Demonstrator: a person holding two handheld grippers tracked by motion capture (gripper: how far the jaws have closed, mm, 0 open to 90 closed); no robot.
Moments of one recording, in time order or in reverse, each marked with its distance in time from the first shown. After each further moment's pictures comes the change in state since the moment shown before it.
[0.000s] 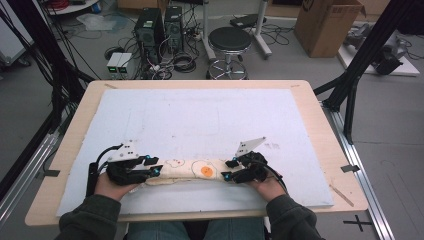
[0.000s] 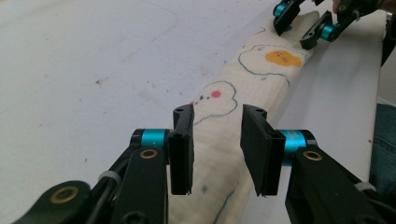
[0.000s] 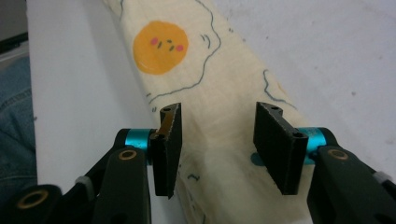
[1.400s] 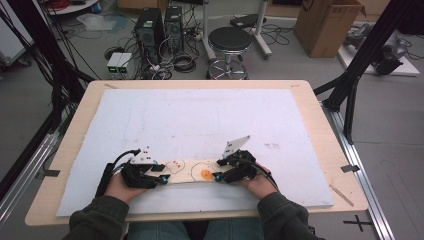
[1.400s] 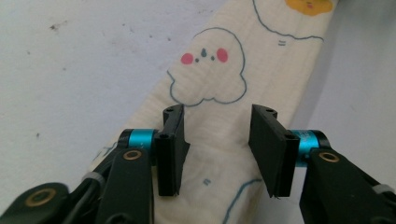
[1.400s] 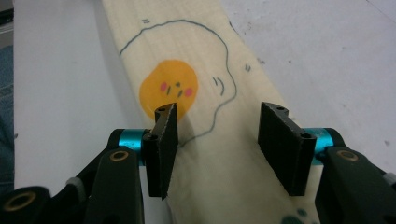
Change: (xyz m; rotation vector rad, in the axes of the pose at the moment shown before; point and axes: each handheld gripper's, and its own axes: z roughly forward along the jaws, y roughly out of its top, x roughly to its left) left arm 0.001 -0.021 0.033 0.181 -0.006 0.035; right arm 0.005 0.019 0.024 0.065 0.002 -0.081
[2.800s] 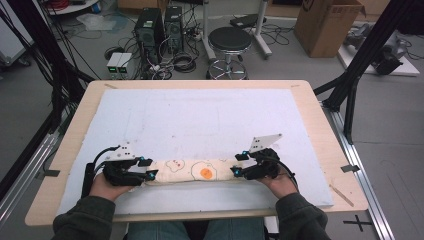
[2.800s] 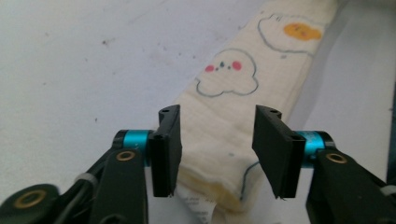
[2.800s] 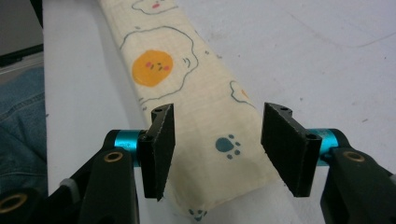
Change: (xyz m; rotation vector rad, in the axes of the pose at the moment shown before) left arm 0.016 -0.011 -0.035 -0.104 -0.003 -0.067; right arm -0.016 -0.031 -0.052 -0.137 -0.018 0.055
